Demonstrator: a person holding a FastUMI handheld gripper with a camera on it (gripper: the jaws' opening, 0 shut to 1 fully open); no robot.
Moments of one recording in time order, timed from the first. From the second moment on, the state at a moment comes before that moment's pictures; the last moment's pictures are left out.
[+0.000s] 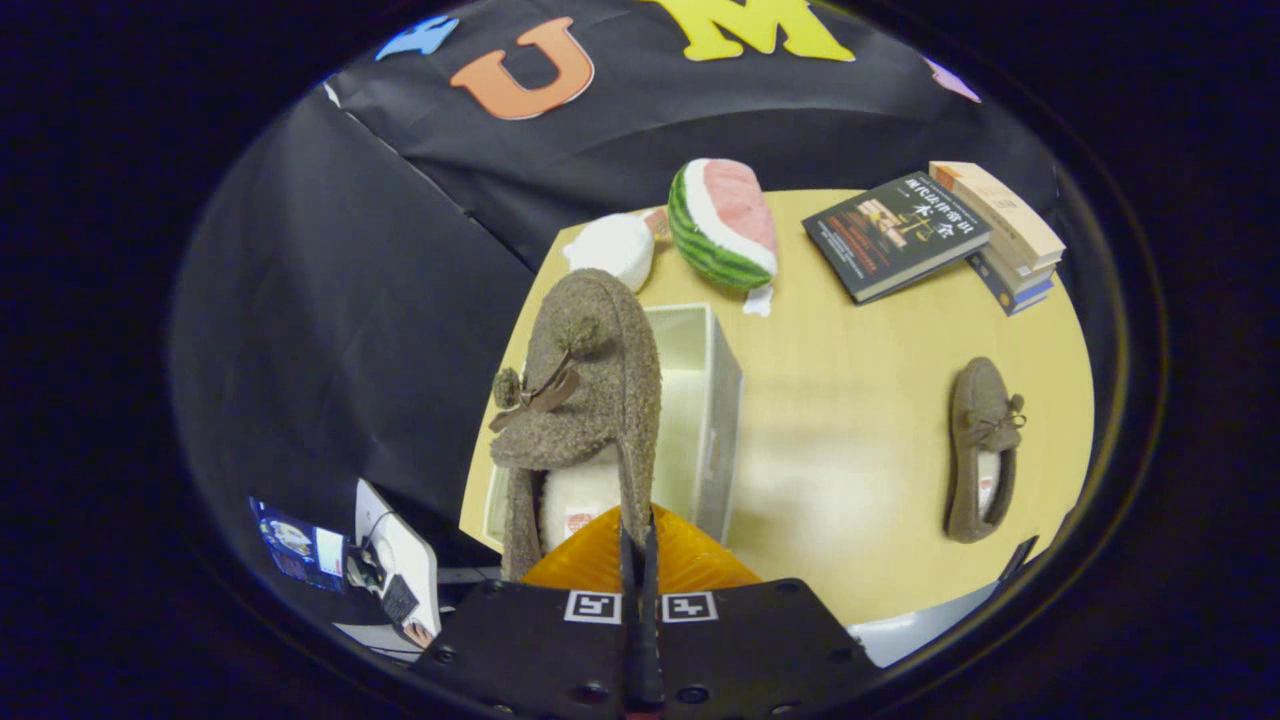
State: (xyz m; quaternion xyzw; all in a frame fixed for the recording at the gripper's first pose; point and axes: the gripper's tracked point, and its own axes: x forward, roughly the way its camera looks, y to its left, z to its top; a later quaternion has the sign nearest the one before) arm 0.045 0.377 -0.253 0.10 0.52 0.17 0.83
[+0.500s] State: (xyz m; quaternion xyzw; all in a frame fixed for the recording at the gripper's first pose) arm 0.101 0.454 -0.351 0.07 0.59 0.07 0.80
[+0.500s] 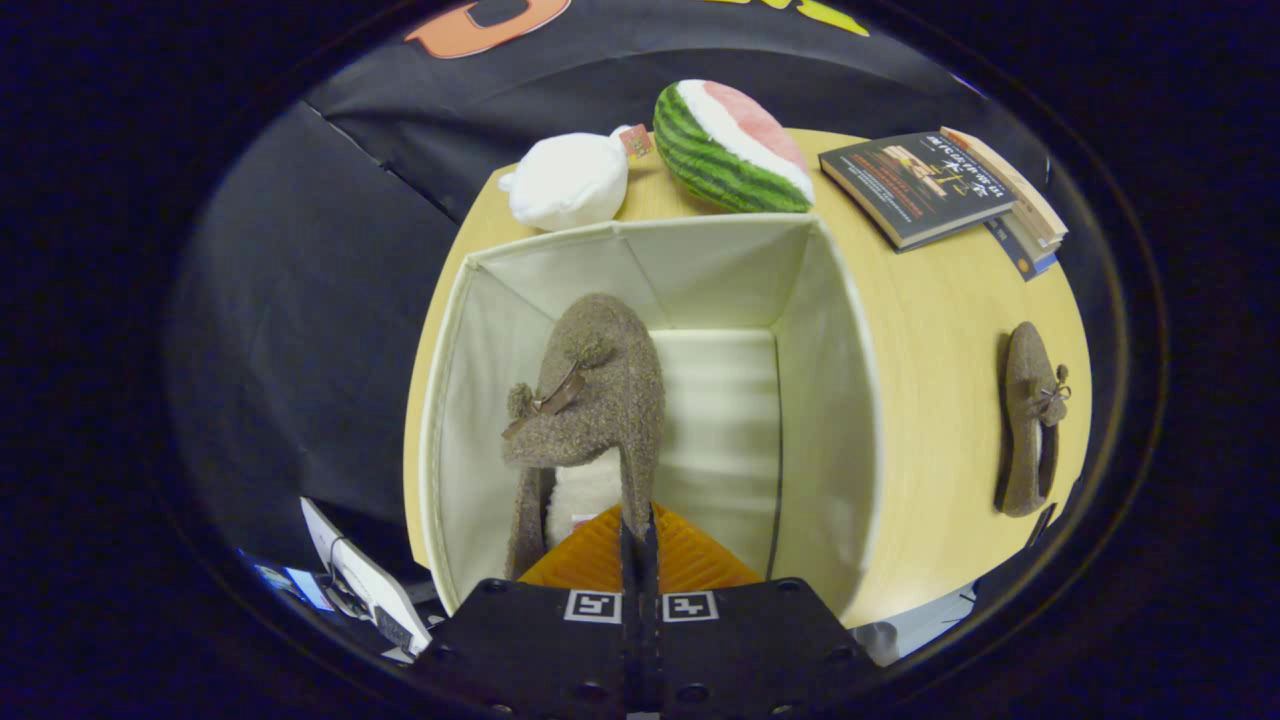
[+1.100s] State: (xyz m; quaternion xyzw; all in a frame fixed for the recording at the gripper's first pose) arm 0.091 0.475 -0.404 0.06 0.67 0.07 0.73
